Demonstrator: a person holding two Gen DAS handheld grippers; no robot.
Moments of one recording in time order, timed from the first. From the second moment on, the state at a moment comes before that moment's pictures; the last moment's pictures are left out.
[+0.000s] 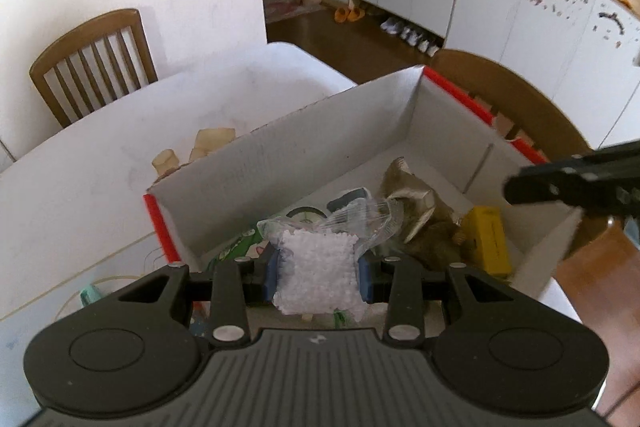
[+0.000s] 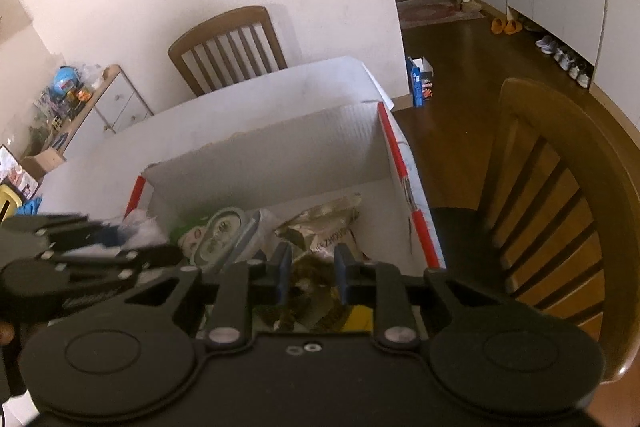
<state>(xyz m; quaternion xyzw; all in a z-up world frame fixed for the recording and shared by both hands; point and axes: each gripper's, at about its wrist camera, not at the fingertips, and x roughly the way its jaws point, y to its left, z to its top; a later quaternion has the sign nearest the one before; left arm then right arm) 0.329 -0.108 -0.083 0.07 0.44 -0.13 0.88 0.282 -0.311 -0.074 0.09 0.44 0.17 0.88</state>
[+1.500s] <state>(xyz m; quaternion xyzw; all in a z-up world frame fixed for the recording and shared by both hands) 0.330 -0.107 -0.083 0.04 0.45 -0.14 0.88 0.277 -0.297 -0.070 0.08 0.46 0.20 0.86</state>
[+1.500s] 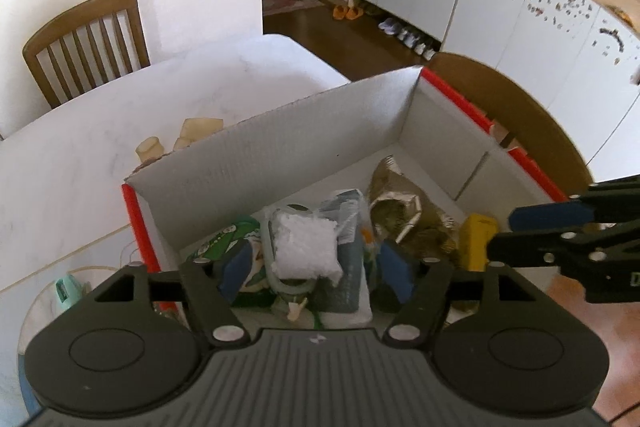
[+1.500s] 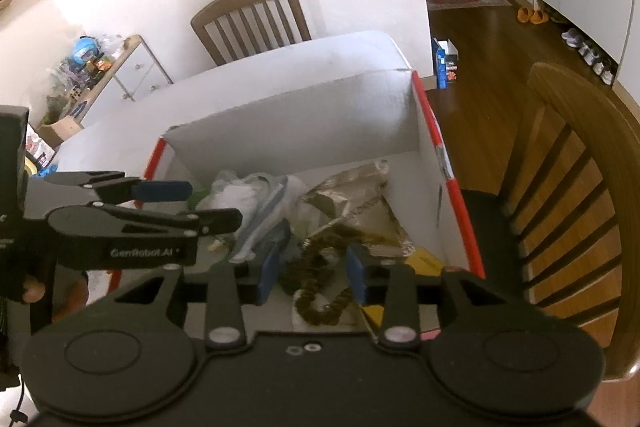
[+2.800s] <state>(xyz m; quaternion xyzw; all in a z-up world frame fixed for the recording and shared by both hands) 0.224 0.114 -0.047 -0.05 0.39 -0.07 0.92 0.200 -0.125 -0.030 0.01 0.41 0.26 0.87</state>
